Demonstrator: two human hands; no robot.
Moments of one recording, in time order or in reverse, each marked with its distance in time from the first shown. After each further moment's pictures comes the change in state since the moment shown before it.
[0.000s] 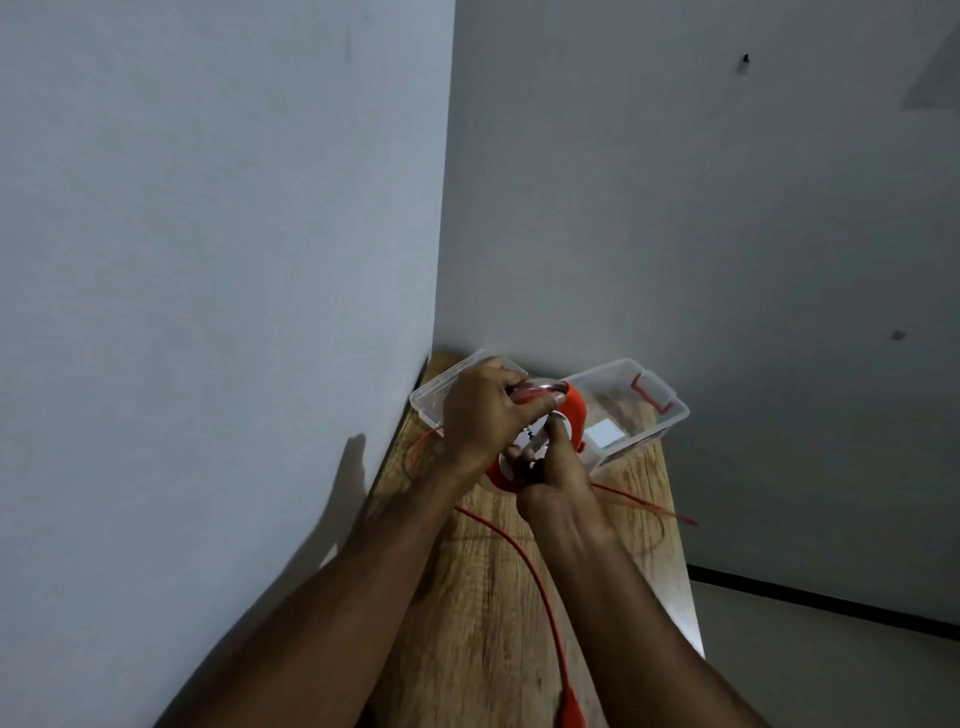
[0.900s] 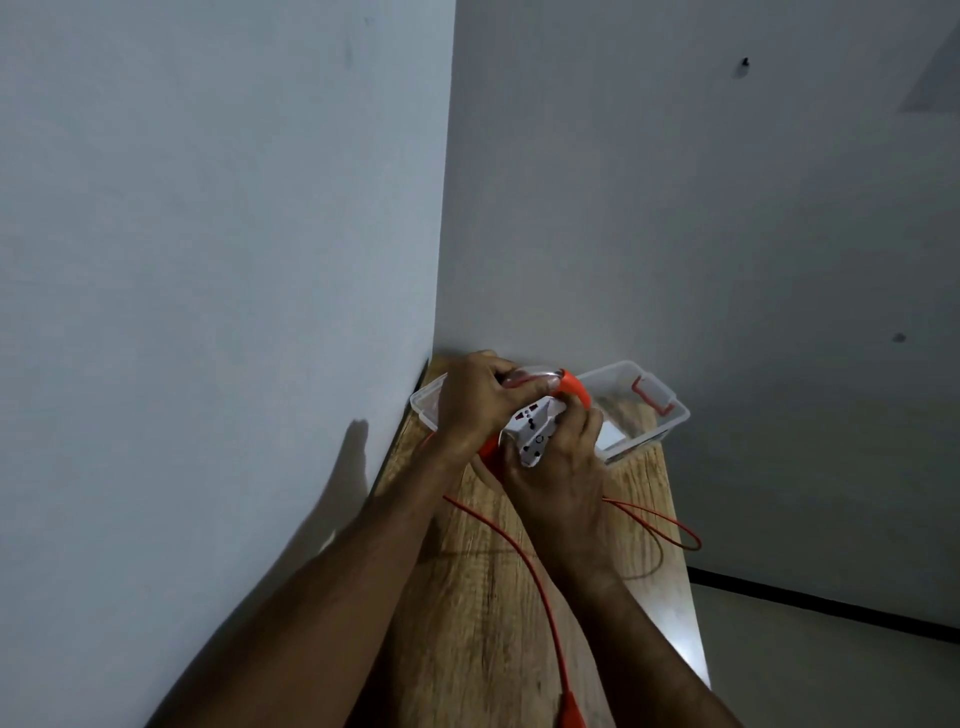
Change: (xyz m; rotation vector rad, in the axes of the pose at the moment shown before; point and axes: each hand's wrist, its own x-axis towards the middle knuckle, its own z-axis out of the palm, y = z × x) left_hand 0.012 0.009 -0.013 -0.062 -0.032 -0.142; right_hand -0.009 -0.001 -0.028 -1.310 -0.076 -1.374
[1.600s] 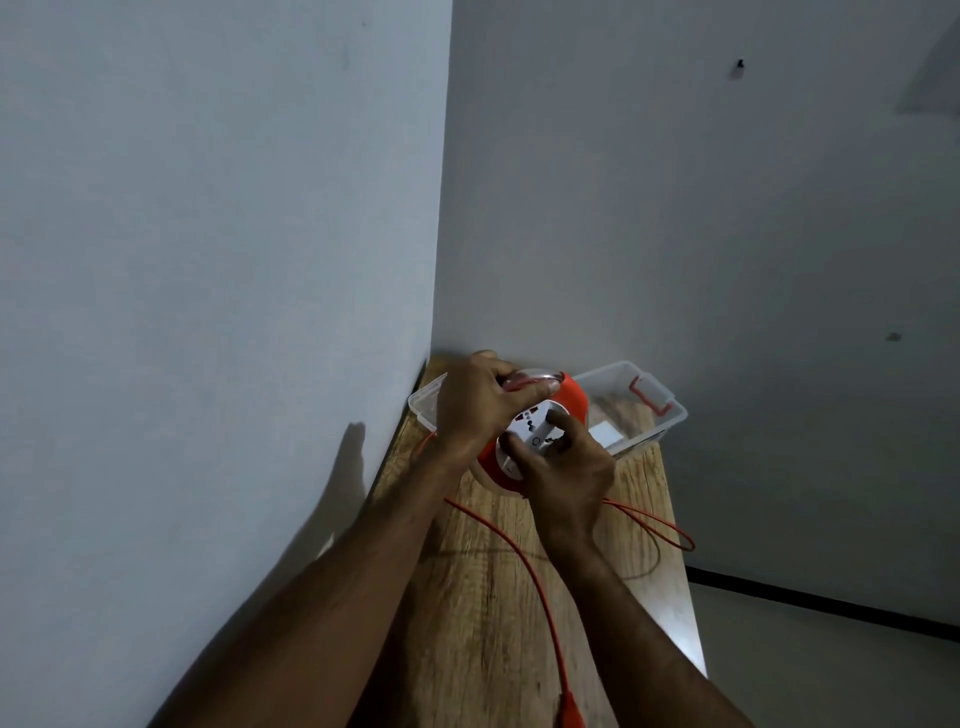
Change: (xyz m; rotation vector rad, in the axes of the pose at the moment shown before) left_hand -0.005 0.005 -0.001 0.021 0.010 0.036; right_hand 0.000 0.008 0.006 0.340 0.122 0.158
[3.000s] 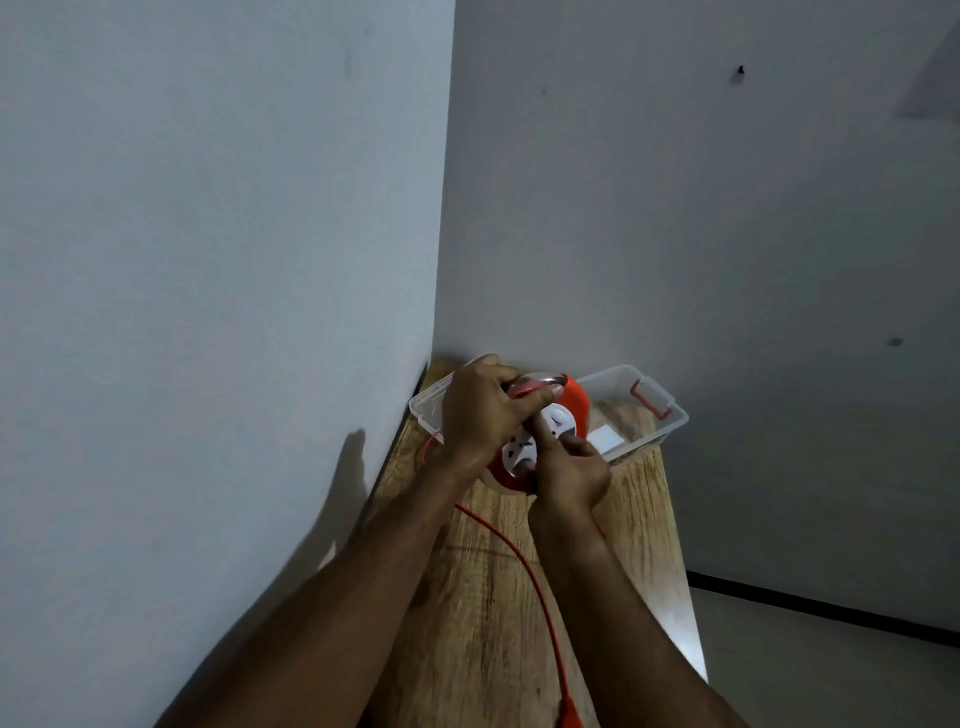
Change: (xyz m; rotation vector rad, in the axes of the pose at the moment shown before) left_hand -0.003 -0.003 0.008 0.006 0.077 0.062; right_hand 0.019 -0.016 0.018 0.479 0.080 0.922
